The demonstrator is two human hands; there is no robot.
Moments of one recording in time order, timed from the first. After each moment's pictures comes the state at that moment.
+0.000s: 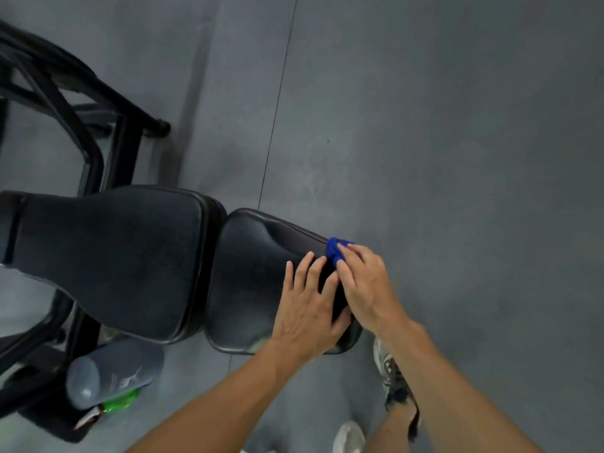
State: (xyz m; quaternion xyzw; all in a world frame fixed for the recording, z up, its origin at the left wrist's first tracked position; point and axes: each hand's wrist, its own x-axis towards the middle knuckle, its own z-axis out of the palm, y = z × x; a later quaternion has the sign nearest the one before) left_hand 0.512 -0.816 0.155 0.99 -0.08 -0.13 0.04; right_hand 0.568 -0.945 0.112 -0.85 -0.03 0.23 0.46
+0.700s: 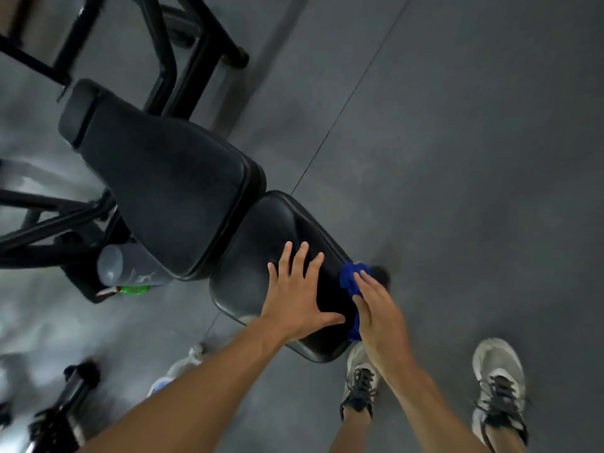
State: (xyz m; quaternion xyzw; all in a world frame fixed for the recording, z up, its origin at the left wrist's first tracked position) left_hand 0.555 -0.815 0.173 0.91 0.23 -0.34 0.04; right_hand 0.600 -0.980 0.119 -0.78 -0.11 0.37 0.49
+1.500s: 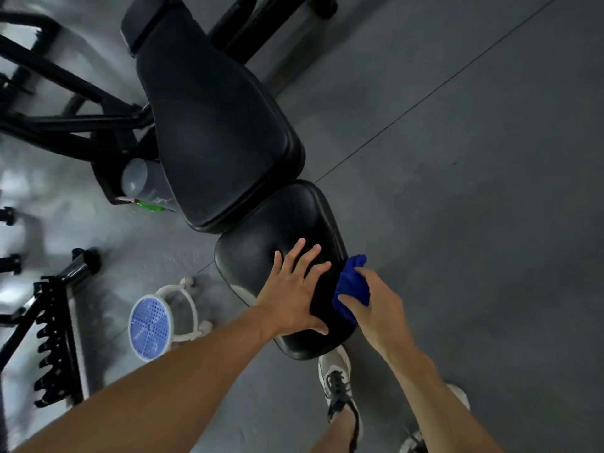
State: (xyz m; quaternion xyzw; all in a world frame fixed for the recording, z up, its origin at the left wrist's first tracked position) left_hand 0.567 -0.814 0.176 0.88 0.28 -0.38 0.07; right_hand 0.700 -0.949 0.137 -0.73 -0.24 0.54 0.34
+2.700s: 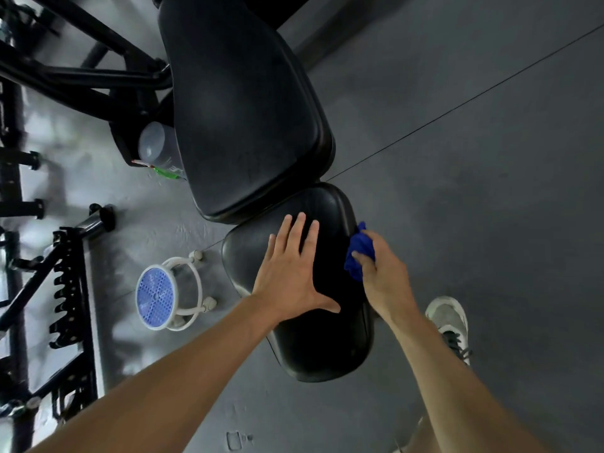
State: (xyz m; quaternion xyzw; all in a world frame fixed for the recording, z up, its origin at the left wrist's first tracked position) left_hand 0.596 -0.766 0.177 0.83 0.45 -0.31 0.10; right_hand 0.741 -0.846 0.115 -0.70 -0.25 0.56 0.38
